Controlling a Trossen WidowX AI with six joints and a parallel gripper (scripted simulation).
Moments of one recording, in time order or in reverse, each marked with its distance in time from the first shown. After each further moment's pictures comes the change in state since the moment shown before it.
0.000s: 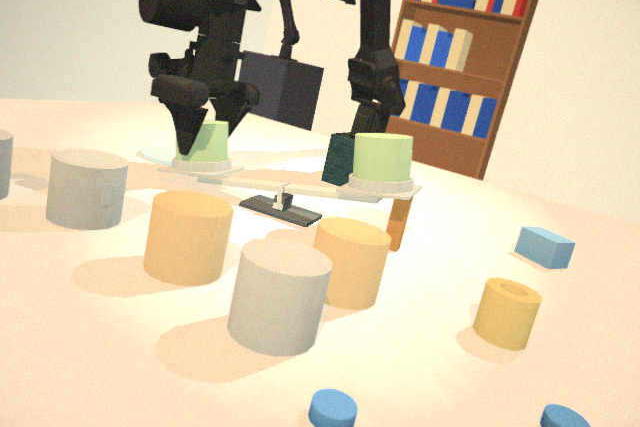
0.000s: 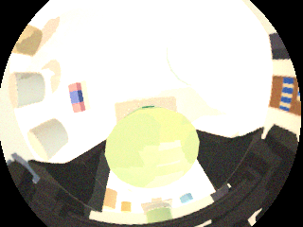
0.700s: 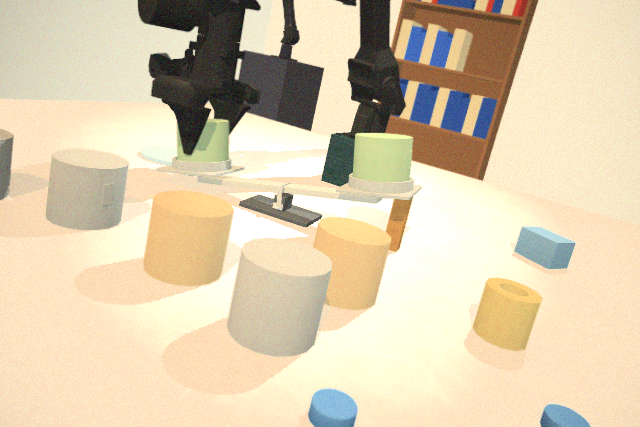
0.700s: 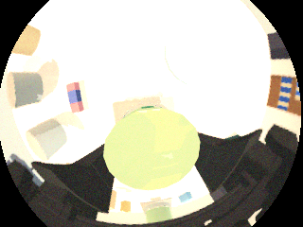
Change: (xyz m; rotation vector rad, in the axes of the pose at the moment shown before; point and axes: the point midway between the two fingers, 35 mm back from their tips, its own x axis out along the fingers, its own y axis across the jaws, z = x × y) arm -0.001 -0.001 -0.001 0.001 0.007 -0.014
